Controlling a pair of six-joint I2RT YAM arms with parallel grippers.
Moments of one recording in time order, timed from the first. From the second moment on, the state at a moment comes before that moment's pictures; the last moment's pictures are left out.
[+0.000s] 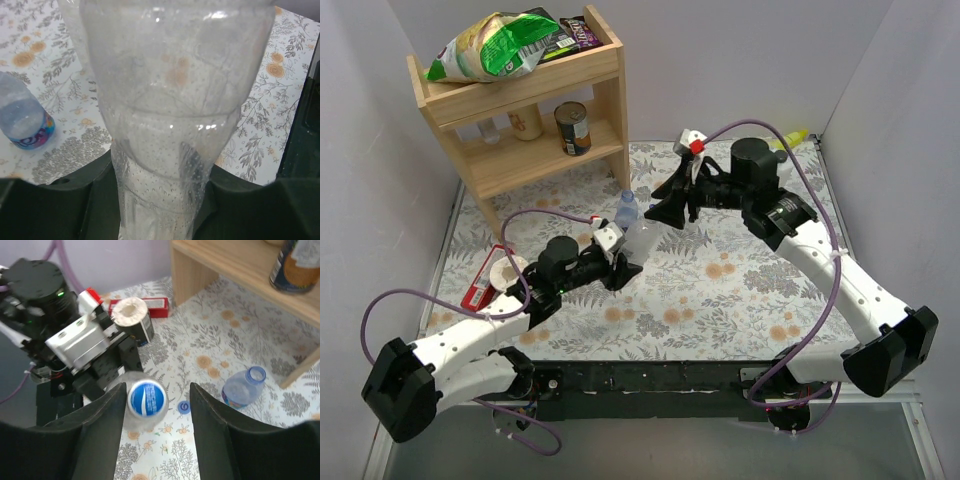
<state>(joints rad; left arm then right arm) -0.75 1.02 0.56 0.24 0.29 -0.01 0.62 1.31 1.34 -0.28 -0.70 -0.04</state>
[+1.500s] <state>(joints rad) -0.73 1.13 0.57 0.33 0.53 -0.02 0.57 1.29 1.21 -0.11 -0.97 0.02</state>
